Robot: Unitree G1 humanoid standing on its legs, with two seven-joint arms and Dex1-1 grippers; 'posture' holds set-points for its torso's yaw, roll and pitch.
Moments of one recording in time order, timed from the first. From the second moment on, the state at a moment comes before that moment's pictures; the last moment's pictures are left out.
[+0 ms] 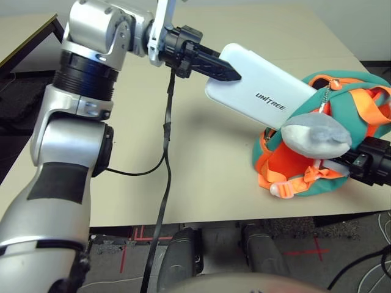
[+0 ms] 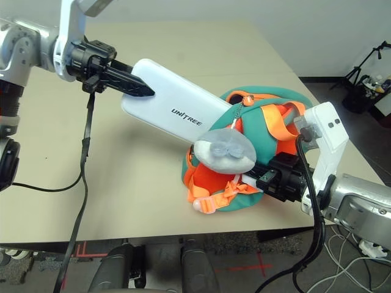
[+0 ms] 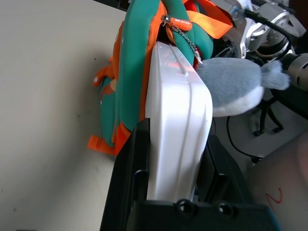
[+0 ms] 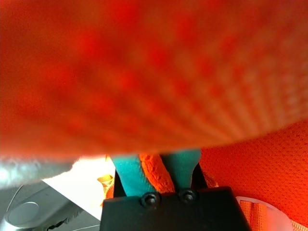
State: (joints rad) left arm -1.43 0.52 -0.31 0.52 -0.42 0.95 -1.58; right arm 0.12 -1.15 -0.56 -0.66 1.58 0.93 0.18
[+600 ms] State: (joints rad) left arm -1.35 0.40 -0.35 0.59 -0.27 0.72 -1.57; right arm 0.04 -1.13 -0.49 -0.64 1.55 0.93 0.19
